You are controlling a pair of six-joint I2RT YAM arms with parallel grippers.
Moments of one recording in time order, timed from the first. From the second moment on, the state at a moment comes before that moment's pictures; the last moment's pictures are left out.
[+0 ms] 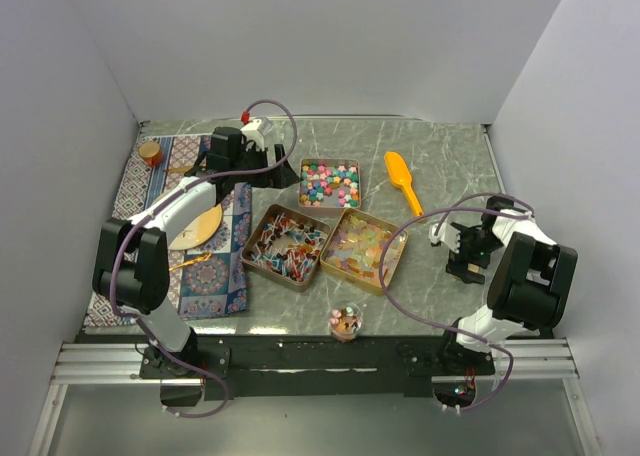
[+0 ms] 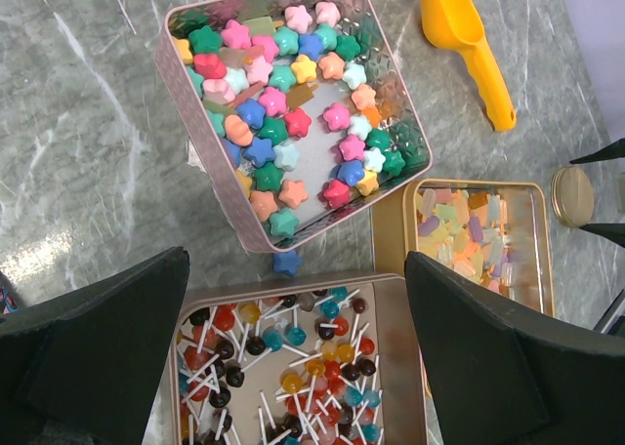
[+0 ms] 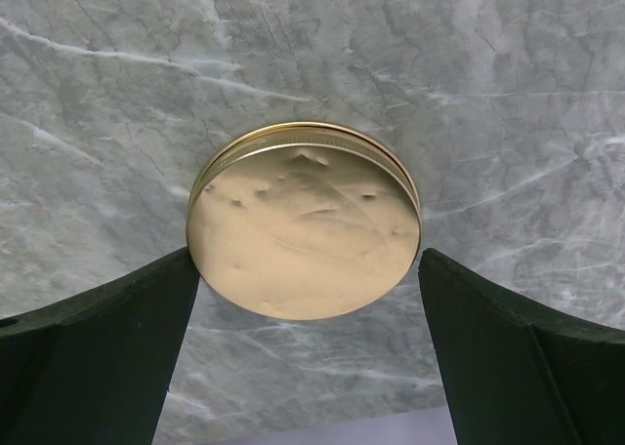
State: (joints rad) left arm -0.30 1.67 1.21 -0.09 0.46 -0.30; right arm -0.37 1.54 0.85 -0.84 -0.25 -1.68
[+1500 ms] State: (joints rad) left arm -0.08 1.35 1.05 -0.11 0.48 -0.39; right arm 1.04 1.26 1.04 -1.09 -0.34 -1.25
